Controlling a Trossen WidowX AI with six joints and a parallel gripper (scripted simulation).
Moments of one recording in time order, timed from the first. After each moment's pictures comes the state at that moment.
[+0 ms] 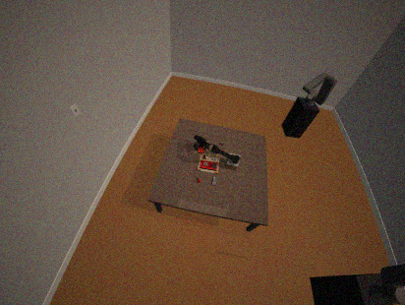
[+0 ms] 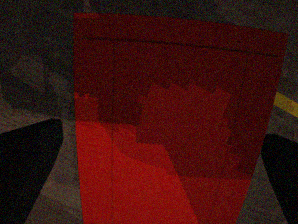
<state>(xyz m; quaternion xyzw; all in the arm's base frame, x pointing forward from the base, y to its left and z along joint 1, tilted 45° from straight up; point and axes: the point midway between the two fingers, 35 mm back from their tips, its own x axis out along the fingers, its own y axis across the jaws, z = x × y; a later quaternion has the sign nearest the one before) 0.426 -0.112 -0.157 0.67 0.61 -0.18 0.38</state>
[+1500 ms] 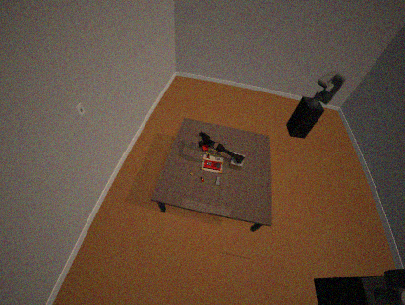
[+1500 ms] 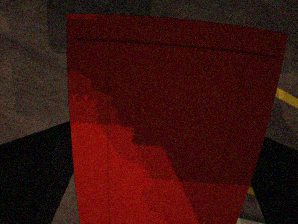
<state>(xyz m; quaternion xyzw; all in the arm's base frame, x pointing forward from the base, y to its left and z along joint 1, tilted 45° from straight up) 0.414 -0.143 -0.124 0.67 0.61 -0.18 0.38</state>
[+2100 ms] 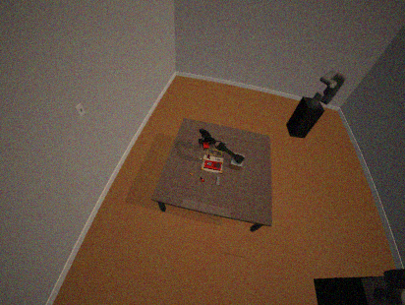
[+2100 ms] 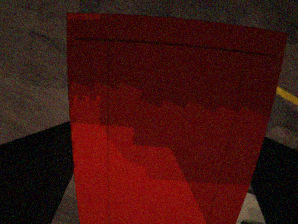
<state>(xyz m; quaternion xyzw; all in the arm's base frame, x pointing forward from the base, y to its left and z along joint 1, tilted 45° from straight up) 0.407 -0.173 -0.092 0.67 0.61 -0.18 0.38</state>
